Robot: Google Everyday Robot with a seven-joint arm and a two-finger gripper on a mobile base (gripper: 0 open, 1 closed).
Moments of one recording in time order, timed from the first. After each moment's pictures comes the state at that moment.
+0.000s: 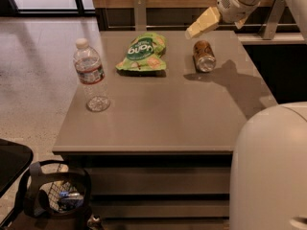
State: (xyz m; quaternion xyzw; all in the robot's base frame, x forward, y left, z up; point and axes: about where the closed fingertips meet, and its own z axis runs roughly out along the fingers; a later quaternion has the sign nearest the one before) arm 0.732 -0.196 0.934 -0.21 0.94 0.08 0.26
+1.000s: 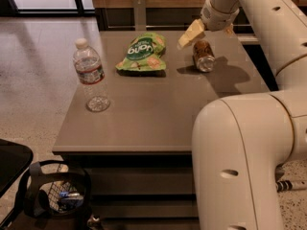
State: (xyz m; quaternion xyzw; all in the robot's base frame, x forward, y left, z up) arm 0.763 -0.184 0.884 -0.20 0.96 0.03 0.19
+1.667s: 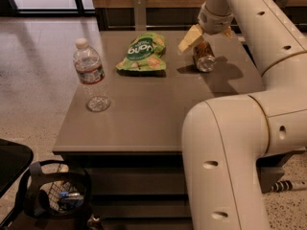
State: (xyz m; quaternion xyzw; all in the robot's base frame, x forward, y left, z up) arm 0.764 -0.188 0.868 -0.20 0.97 0.01 0.15
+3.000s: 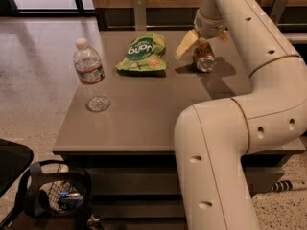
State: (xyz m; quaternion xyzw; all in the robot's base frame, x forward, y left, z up) arm 0.764 -0.185 0.848 -0.20 0.97 0.00 0.11
